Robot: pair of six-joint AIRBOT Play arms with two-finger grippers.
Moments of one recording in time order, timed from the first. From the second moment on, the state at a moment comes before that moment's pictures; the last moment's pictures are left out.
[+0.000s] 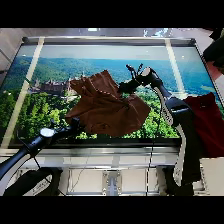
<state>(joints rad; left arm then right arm) -0.19 -1.03 0.26 0.42 -0.43 -1.81 0.21 -2.24 2.05 -0.90 1.24 1.31</state>
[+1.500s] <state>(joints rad) 0.19 -1.52 1.29 0.50 -0.54 -1.21 0.50 -1.73 1.90 -1.11 1.54 1.40</state>
